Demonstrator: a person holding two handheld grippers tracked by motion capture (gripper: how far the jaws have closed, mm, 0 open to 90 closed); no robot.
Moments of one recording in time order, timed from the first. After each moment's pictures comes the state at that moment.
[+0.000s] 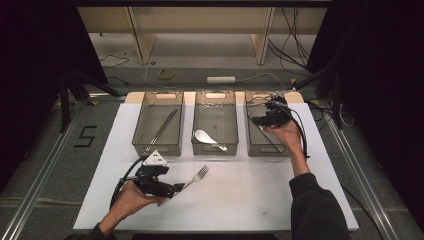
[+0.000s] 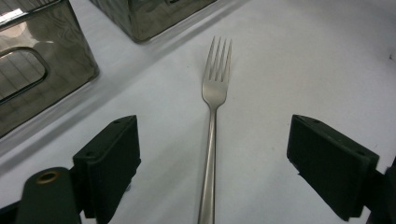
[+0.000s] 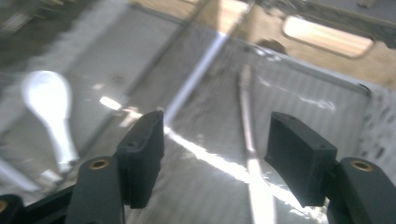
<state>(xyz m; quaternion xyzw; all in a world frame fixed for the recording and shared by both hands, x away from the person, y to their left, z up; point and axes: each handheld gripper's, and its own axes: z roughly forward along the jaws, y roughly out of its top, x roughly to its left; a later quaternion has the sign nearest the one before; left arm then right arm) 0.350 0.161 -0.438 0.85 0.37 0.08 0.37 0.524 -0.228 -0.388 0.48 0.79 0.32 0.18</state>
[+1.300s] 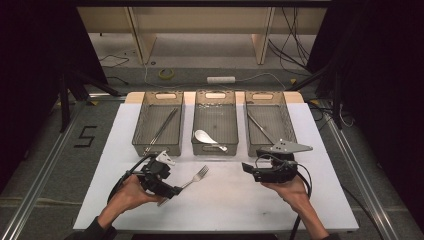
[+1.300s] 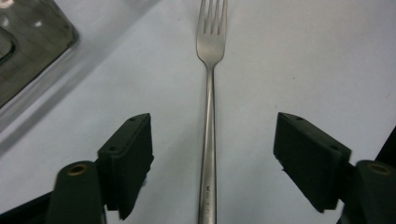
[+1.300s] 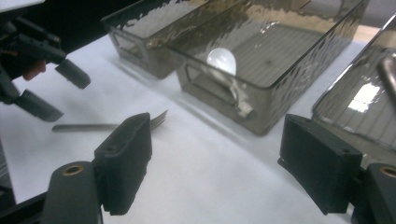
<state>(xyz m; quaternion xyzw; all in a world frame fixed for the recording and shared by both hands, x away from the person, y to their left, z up) 0.359 0.148 -0.432 0.90 0.35 0.05 0.27 0.360 -0.216 -0.410 0.37 0.79 0.48 0.13</state>
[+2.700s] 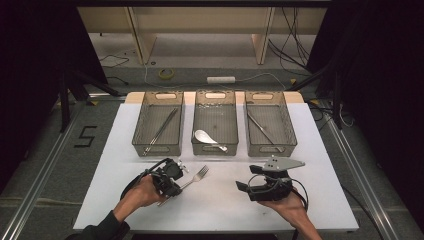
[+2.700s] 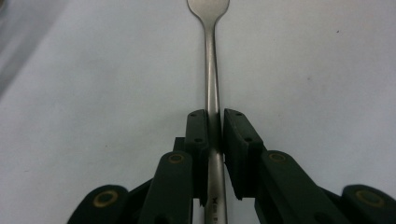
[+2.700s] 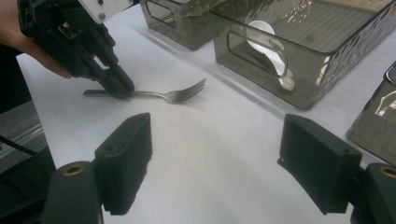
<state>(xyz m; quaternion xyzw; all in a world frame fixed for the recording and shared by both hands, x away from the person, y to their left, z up) 0.372 0.118 -0.462 0.94 0.31 0.03 0.15 0.328 -0.202 -0.423 0.34 0.81 0.46 0.11</state>
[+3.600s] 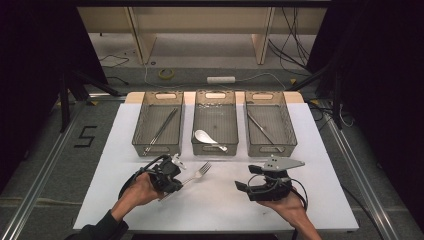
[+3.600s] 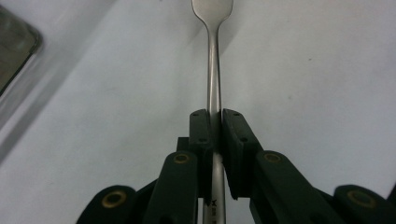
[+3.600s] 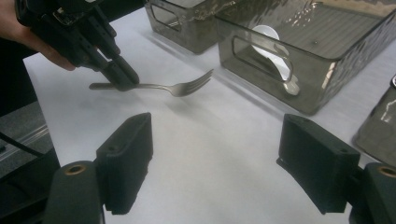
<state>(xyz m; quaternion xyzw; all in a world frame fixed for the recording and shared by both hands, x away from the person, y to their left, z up) 0.371 0.125 -0.448 0.93 0.30 0.04 0.20 0.327 -0.199 -0.421 0.33 0.81 0.47 0.10</state>
